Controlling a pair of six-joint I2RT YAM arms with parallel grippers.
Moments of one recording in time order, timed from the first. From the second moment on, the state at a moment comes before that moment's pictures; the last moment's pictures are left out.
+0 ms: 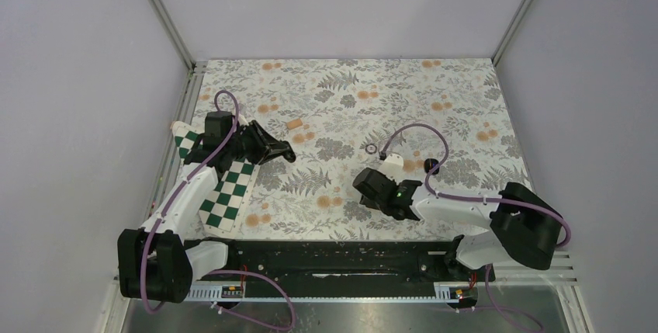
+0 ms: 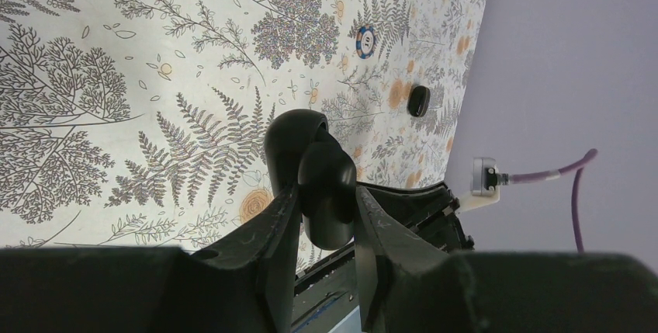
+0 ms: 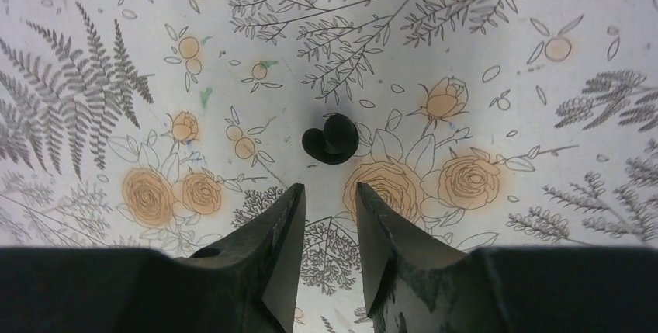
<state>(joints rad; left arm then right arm) -0.10 1.14 0.76 -0.32 0.58 -0.82 1.01 1.38 0.65 -0.31 0.47 1.06</state>
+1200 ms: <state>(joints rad) -0.10 1.14 0.76 -0.32 0.58 -0.81 0.98 1.39 0.58 -0.23 0.54 1.49</state>
